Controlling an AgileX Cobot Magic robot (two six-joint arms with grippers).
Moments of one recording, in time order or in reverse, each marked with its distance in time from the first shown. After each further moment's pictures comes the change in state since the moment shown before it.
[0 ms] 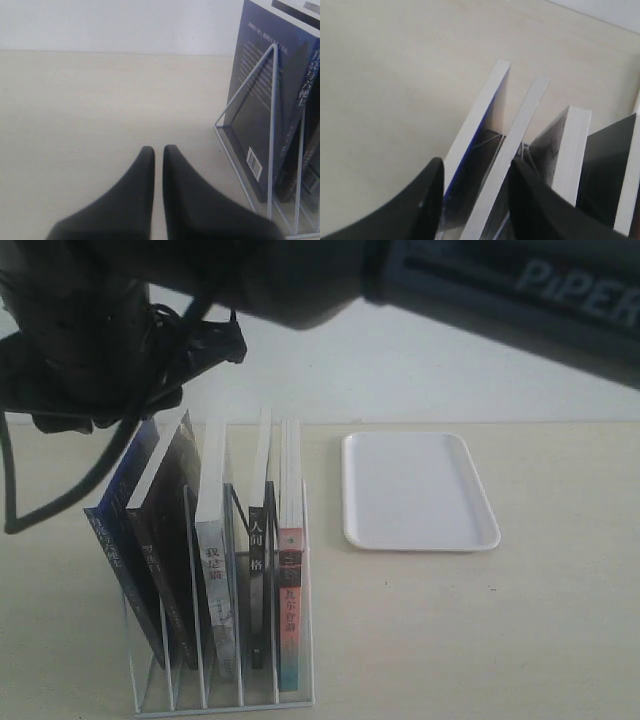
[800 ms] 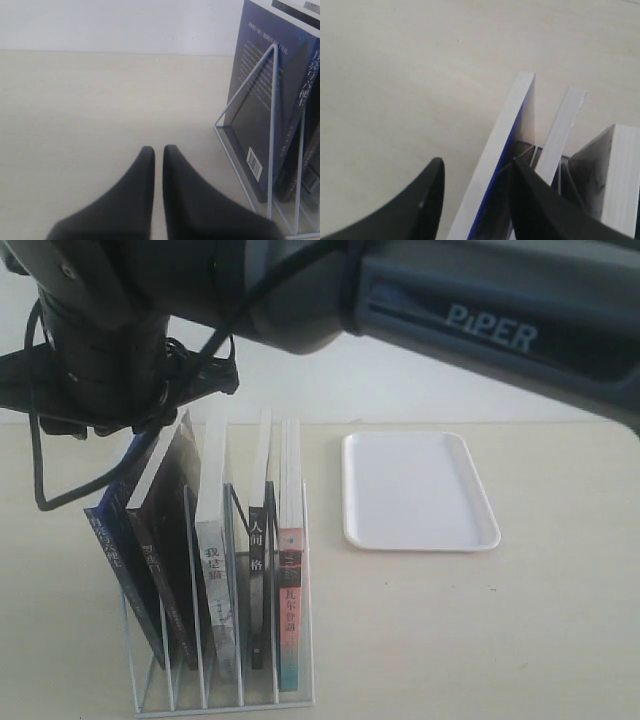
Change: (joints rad) left arm 0.000 0.000 0.000 0.000 0.000 0.000; right arm -0.068 0.051 0.000 0.126 -0.143 0.013
